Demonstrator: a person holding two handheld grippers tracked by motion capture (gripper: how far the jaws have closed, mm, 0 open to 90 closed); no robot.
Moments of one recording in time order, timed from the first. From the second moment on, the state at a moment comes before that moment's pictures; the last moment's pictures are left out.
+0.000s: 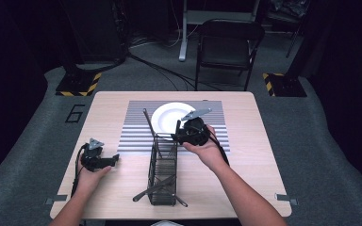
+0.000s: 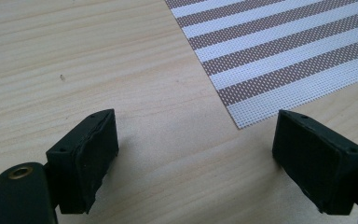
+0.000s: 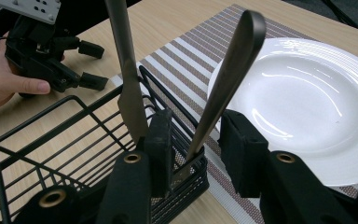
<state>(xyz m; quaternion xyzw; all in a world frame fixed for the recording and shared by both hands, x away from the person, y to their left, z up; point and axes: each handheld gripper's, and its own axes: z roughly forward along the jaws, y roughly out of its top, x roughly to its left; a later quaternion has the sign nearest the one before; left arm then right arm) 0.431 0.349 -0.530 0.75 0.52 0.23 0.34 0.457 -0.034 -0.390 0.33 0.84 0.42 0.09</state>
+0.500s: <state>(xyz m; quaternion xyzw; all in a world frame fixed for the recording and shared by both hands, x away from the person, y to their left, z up) 0.431 0.349 -0.529 0.75 0.52 0.23 0.34 0.459 -0.032 -0.384 0.33 0.84 0.43 0.09</state>
